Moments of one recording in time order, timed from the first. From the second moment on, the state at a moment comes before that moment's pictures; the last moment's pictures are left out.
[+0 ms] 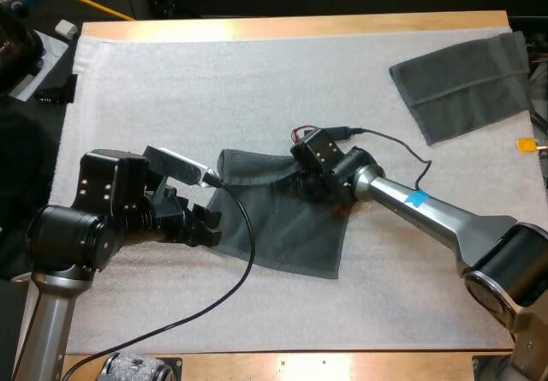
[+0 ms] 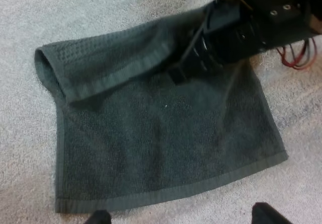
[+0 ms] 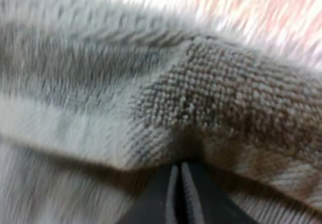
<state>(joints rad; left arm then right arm) -0.23 0.96 -1.13 1.31 0.32 -1.67 0.73 1.96 -1.28 0.55 0.01 -1.37</state>
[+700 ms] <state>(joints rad) -0.23 0.96 -1.13 1.31 0.33 -1.67 0.65 1.93 -1.41 0.45 0.18 -1.38</state>
